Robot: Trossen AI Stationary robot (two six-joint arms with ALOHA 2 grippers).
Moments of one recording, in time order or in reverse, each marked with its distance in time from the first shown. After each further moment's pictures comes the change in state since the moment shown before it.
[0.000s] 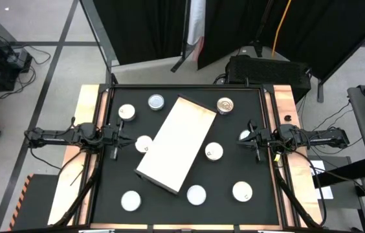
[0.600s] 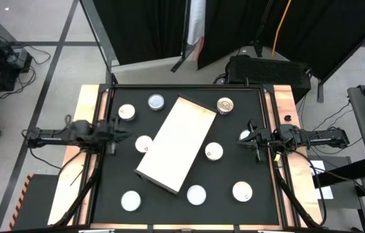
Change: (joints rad) left arm 0.000 0.000 0.092 0.027 -0.100 -0.052; right arm 0.000 0.000 0.000 0.000 0.000 0.000
